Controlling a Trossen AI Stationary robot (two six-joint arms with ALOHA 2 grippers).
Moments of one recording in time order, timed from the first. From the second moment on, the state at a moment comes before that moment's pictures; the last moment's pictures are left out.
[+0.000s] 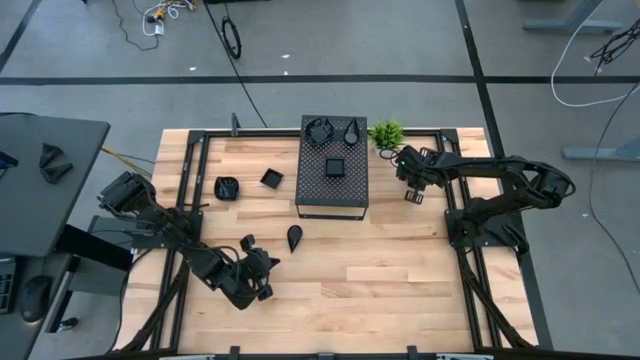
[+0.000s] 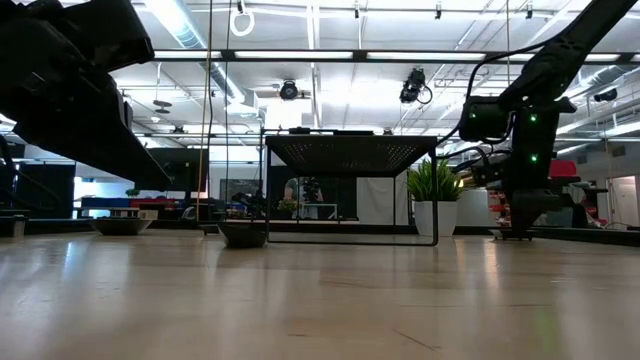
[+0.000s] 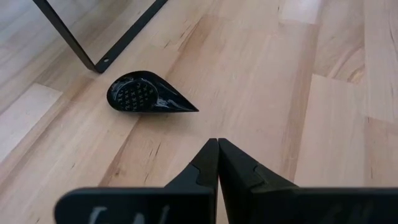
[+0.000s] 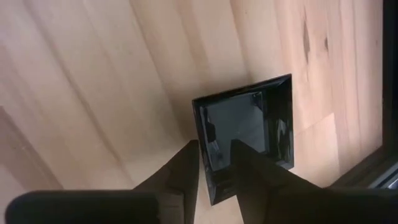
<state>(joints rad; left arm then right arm) -0.71 1.58 0.68 -0.12 -0.81 -0.85 -0.65 1.33 0.53 -0.52 0.33 -0.36</state>
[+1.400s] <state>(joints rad) -0.71 1.58 0.68 -0.12 -0.81 -0.85 -0.39 1.21 0.92 -1.01 0.50 -0.12</state>
